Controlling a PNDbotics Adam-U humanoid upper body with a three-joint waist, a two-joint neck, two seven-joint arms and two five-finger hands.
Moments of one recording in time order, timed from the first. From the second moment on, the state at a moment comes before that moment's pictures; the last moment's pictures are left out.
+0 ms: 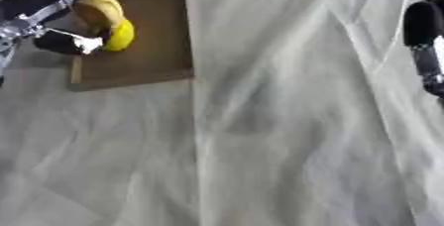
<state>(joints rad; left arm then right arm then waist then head) -1.16 0.39 -0.12 -0.88 -0.98 -0.56 -0.13 -0.38 -0.60 -0.12 -1.98 -0.17 -0.54 0.13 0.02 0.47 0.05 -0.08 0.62</state>
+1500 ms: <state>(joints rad) -1.17 0.42 -0.11 -1.17 -0.86 -0.51 -0.05 -0.36 -0.59 -0.12 -1.98 -0.17 -0.51 0.14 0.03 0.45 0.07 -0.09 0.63</state>
